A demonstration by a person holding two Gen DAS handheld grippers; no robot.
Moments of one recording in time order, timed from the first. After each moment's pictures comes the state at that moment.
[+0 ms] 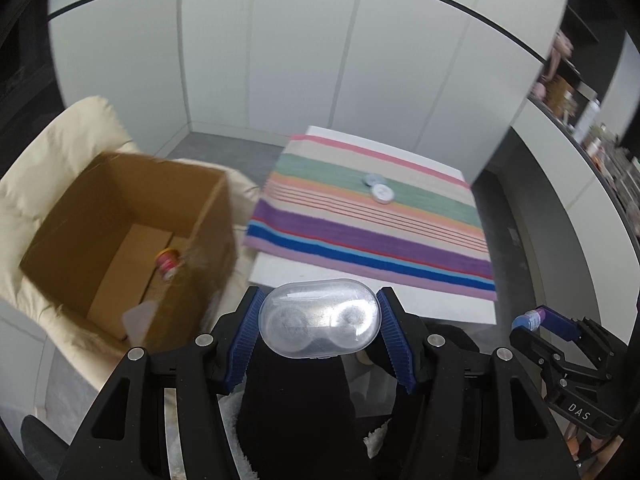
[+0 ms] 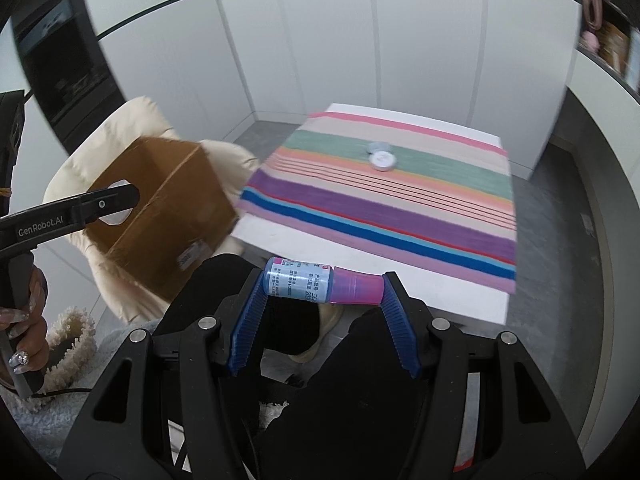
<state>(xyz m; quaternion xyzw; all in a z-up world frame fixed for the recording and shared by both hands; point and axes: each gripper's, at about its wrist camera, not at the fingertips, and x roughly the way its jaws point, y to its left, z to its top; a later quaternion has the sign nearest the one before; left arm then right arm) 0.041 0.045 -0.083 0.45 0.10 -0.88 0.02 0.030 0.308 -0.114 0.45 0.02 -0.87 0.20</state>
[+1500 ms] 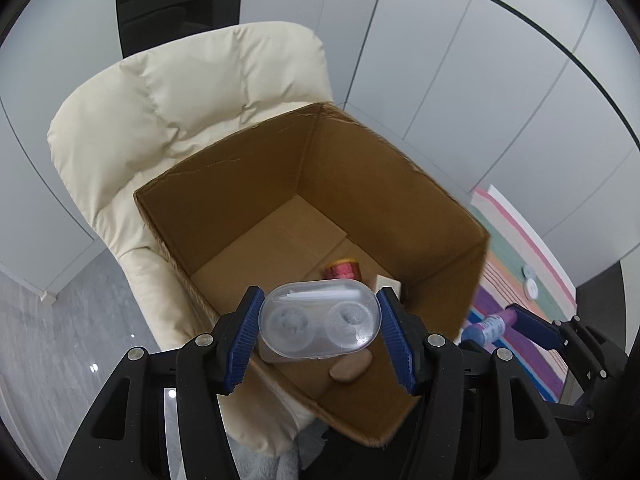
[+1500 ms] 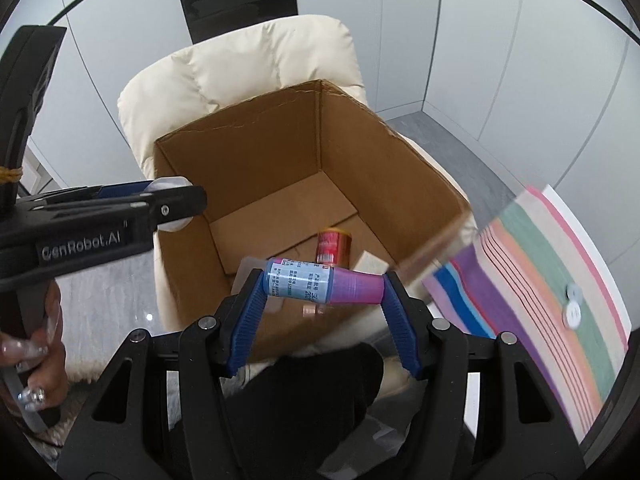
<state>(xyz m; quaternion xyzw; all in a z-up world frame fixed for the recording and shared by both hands) 0.047 -0.198 -0.143 0.44 0.24 -0.83 0.25 -0.032 -0.032 -0.157 0.43 0.21 -0.77 0.43</state>
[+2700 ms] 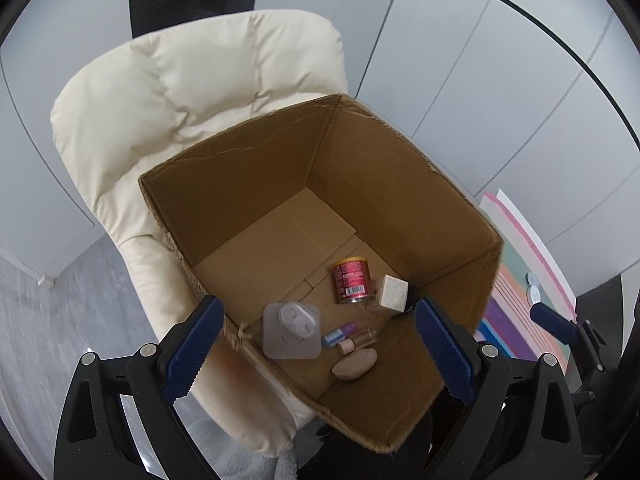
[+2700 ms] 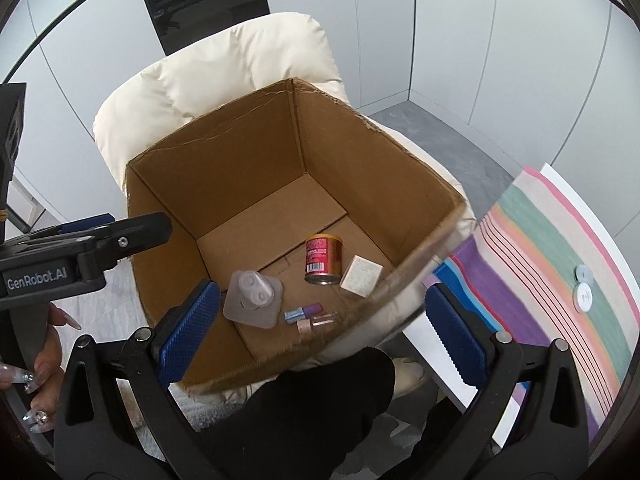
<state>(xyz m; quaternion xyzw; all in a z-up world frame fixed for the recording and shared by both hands) 0.049 -0.196 -0.148 0.45 0.26 -0.82 0.25 -0.053 -0.025 -0.170 0.45 0.16 -0.78 0.40</state>
